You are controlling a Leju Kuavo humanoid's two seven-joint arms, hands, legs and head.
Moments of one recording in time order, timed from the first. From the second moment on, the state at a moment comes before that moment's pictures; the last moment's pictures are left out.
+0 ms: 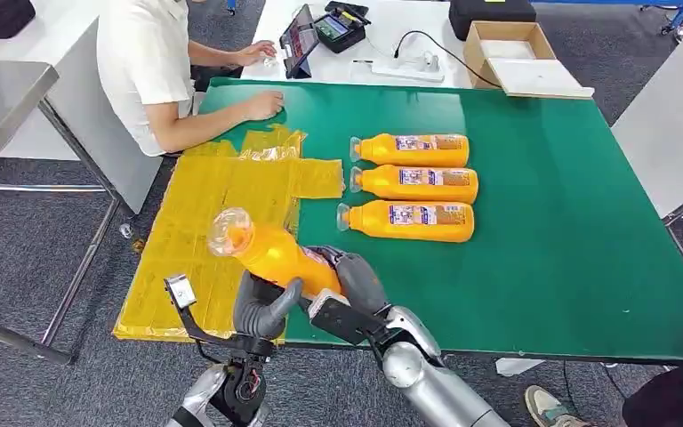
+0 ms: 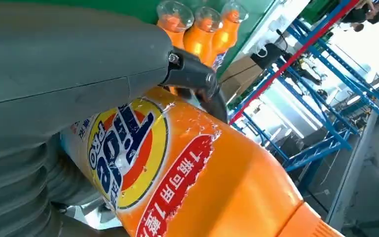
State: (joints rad) left arm -0.07 -0.20 -0.50 -1.30 0.65 -0.06 -0.36; right arm -0.37 0.08 0.76 -1.05 0.47 -0.13 -0.41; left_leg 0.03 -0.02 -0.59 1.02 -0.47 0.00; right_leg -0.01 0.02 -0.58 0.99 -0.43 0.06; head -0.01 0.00
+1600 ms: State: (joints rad) left arm -0.25 -0.06 -0.08 -1.17 -0.73 0.53 -0.17; right arm -0.13 0.05 0.68 -1.44 0.69 -0.47 -0.47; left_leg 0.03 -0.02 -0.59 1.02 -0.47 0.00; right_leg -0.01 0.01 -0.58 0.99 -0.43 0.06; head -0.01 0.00
